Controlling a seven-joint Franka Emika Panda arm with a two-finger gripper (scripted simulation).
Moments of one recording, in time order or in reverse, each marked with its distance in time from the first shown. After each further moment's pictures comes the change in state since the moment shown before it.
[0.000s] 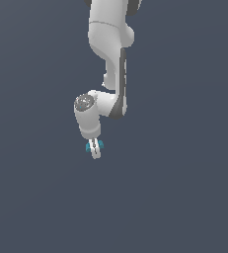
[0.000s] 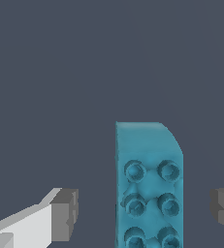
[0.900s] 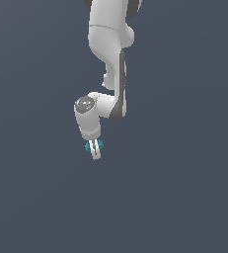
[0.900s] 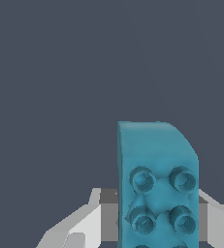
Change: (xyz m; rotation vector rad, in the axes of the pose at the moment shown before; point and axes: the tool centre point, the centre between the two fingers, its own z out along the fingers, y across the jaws) arm 0.001 0.000 0.009 0.001 0.000 0.000
